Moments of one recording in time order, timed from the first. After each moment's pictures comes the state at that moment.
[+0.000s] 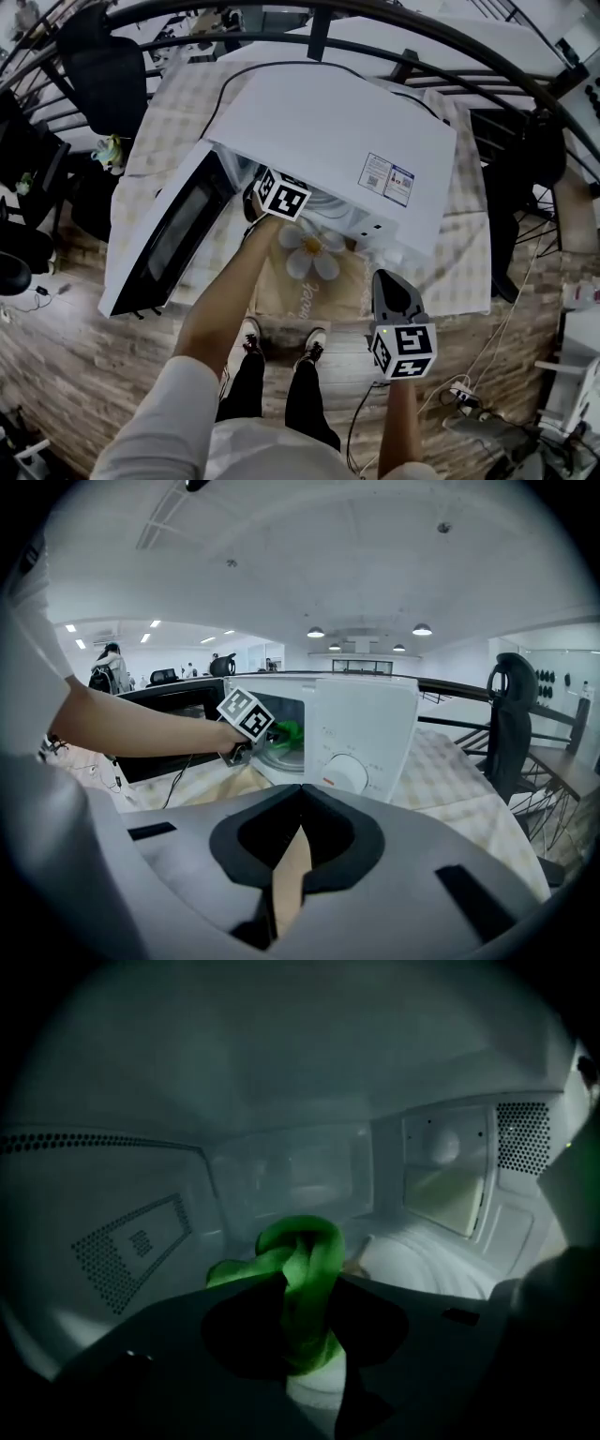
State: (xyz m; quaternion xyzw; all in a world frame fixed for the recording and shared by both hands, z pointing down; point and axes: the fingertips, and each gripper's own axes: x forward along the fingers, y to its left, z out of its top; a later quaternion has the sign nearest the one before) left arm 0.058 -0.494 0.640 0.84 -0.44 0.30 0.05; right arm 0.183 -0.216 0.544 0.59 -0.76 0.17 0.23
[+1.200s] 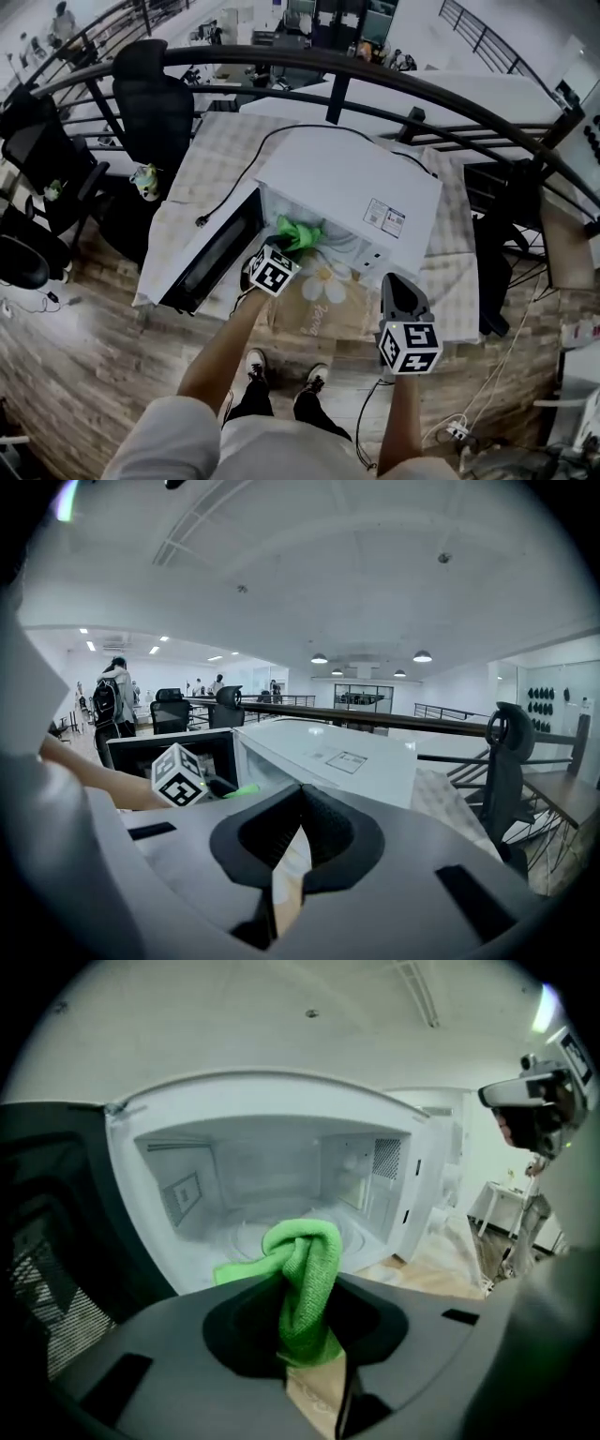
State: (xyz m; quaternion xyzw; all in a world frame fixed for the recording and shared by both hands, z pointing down) left arm 0.003 -0.341 0.611 0.88 -0.36 0.31 0.11; right arm 0.162 -0.220 0.424 0.59 -0.78 0.11 0.19
